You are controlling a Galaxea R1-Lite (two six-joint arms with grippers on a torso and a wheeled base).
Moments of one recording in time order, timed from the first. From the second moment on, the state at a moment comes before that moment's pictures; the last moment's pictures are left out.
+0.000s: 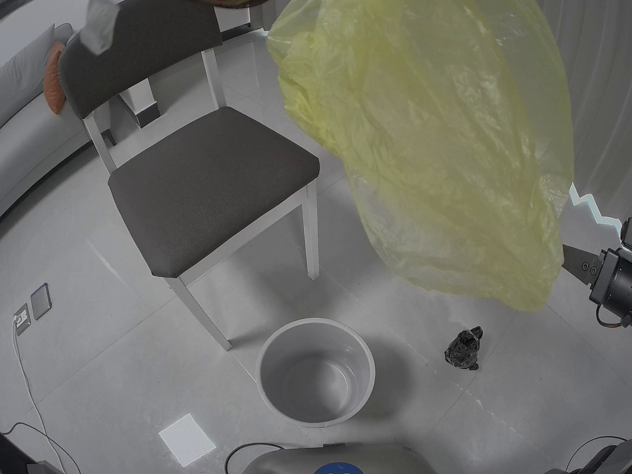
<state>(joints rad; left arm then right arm) -1.13 1.57 -1.87 0.17 0.32 0.53 0.18 1.13 -0.44 -0.58 0.36 0.44</state>
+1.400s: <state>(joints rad) -1.19 1.57 -1.87 0.14 0.31 0.53 0.15 1.22 -0.40 -0.61 0.43 0.44</state>
